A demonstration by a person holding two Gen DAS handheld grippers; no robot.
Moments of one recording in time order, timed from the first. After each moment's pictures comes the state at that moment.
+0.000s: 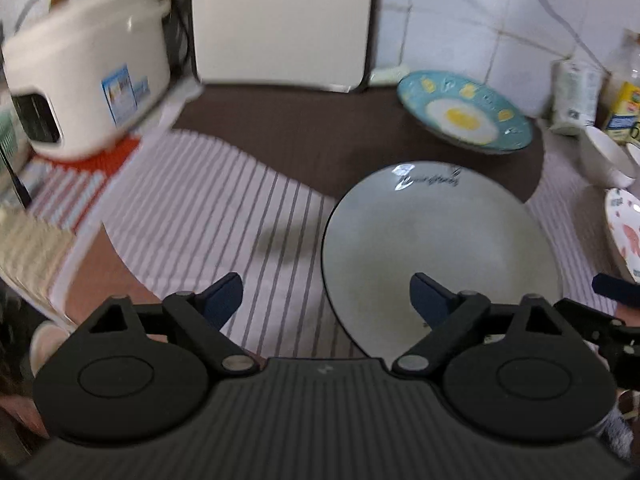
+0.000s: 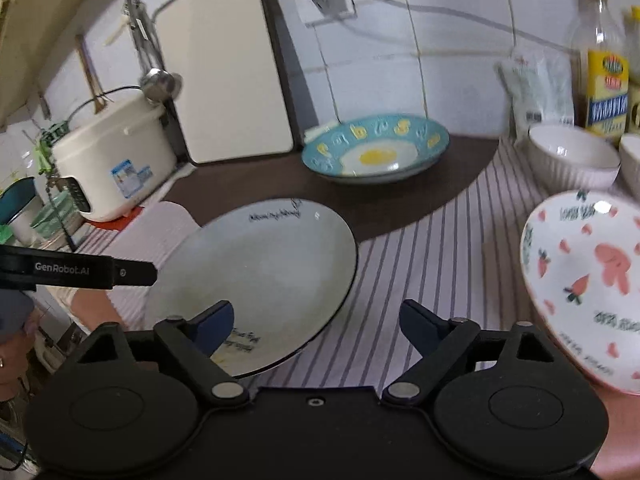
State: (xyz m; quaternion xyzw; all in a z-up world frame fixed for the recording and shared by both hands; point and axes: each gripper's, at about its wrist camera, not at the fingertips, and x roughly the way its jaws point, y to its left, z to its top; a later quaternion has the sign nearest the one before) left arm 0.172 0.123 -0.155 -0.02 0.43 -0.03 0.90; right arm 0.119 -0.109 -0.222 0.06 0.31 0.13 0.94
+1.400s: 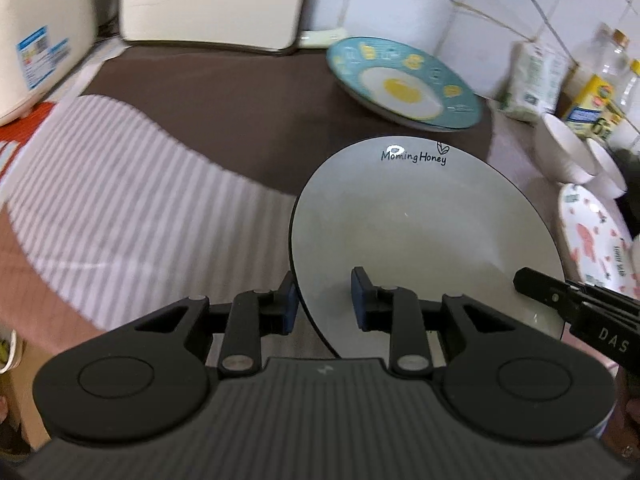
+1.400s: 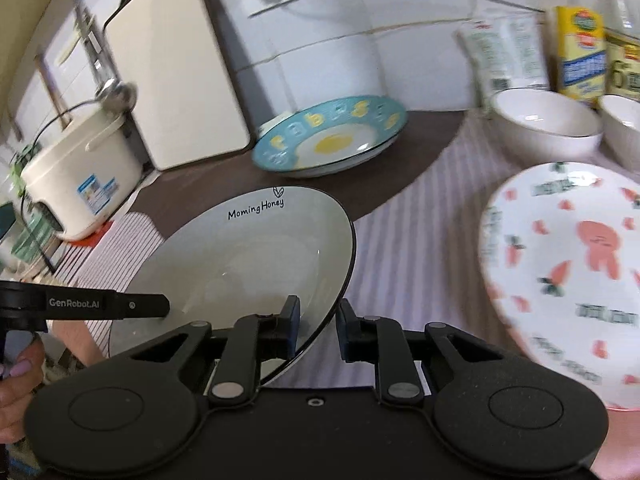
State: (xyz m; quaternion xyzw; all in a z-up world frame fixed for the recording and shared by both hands) left arm 0.197 0.070 -0.168 -0.07 0.46 -0.11 0.88; right arm 0.132 -0.153 -0.217 0.09 0.32 0.09 0.94
